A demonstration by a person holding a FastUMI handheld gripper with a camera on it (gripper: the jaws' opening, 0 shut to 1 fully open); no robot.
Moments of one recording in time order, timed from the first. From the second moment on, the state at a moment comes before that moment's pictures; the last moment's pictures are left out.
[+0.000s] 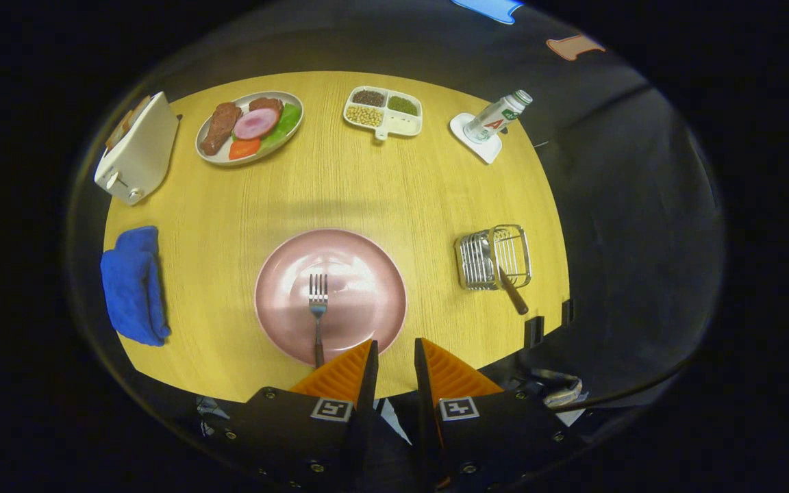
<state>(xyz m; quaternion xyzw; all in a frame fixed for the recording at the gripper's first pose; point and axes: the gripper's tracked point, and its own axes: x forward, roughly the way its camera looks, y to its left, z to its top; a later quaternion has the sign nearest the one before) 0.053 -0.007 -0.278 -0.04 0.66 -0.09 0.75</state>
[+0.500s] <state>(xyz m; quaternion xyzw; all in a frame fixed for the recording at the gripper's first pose) 0.008 0.037 -0.322 0.00 0.68 -0.08 0.73</state>
